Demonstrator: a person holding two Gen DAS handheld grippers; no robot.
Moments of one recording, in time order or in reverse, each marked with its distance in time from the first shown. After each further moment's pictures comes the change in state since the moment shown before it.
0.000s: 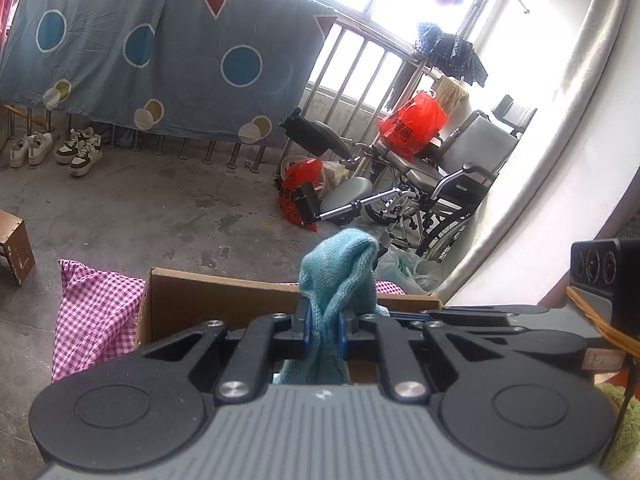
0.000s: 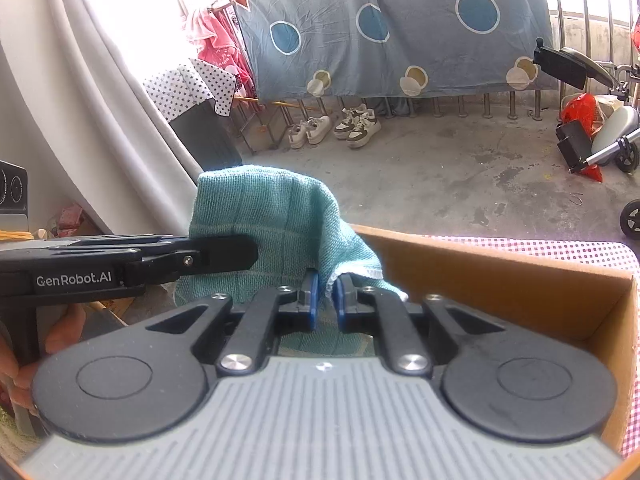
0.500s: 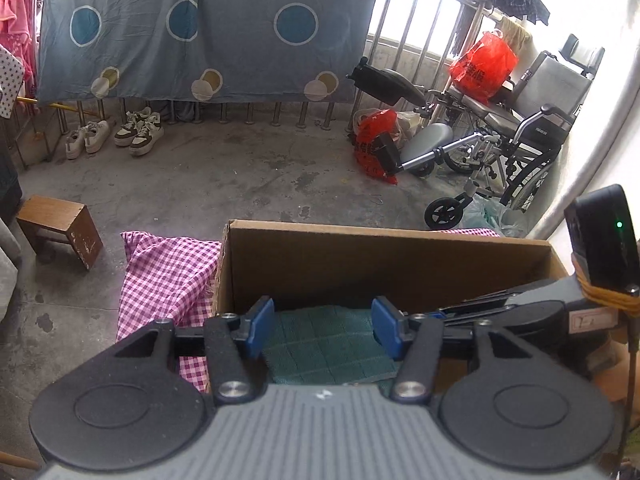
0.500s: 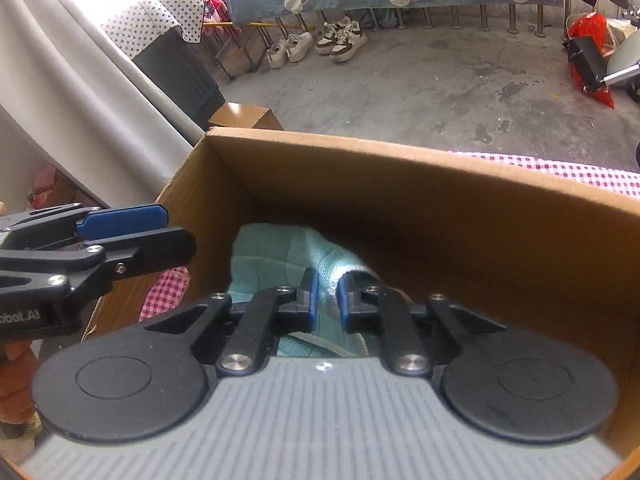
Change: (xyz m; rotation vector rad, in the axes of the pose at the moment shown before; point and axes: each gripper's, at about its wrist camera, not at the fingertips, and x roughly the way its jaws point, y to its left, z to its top) left arm 0.049 0.036 -0.017 0.062 0.139 0.248; right arm 0.153 -0.028 -0.033 0.093 0.289 -0.003
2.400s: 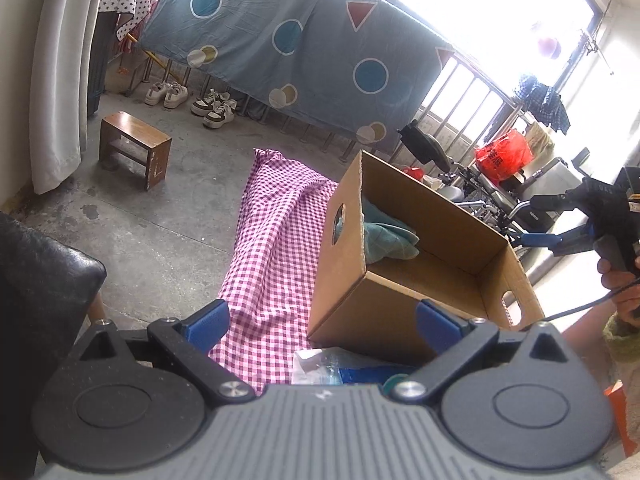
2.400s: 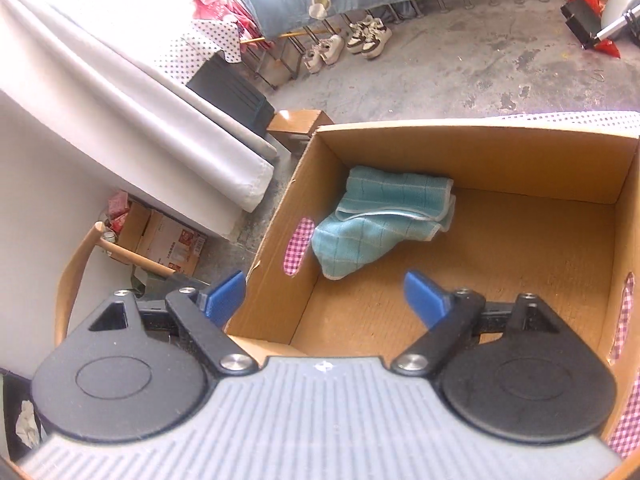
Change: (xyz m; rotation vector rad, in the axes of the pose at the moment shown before) left arm -0.223 0.089 -0.215 -0.333 -0.168 -0.030; right arm -0.215 0.040 -0.061 0.100 -0.046 0.189
